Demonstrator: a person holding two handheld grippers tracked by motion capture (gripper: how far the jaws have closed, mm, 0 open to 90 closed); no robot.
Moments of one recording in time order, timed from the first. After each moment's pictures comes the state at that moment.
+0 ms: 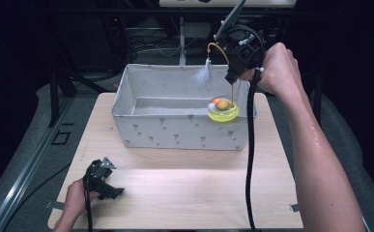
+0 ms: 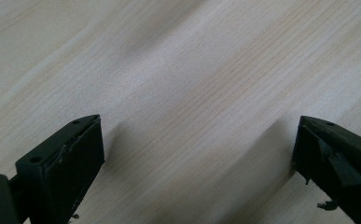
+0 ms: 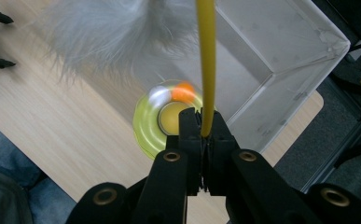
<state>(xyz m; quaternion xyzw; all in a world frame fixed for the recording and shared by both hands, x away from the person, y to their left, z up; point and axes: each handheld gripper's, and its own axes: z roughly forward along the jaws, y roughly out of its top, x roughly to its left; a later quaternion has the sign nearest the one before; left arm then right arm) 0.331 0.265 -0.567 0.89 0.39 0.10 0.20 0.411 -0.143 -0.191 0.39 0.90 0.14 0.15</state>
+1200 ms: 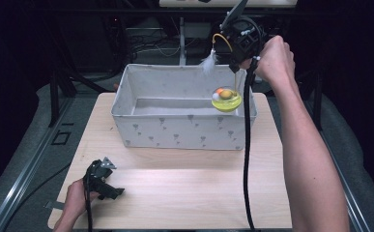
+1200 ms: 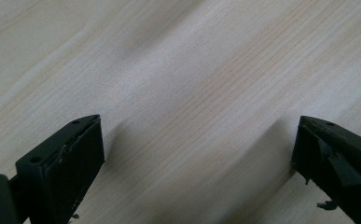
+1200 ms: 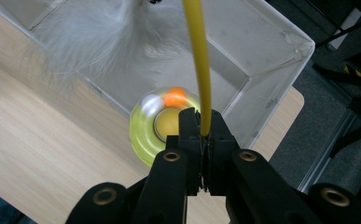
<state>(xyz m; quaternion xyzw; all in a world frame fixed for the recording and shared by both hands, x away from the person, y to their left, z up) 0.331 0.264 -0.567 0.90 0.38 0.10 0.20 0.458 -0.158 -0.200 0.44 0.87 0.15 0.17</state>
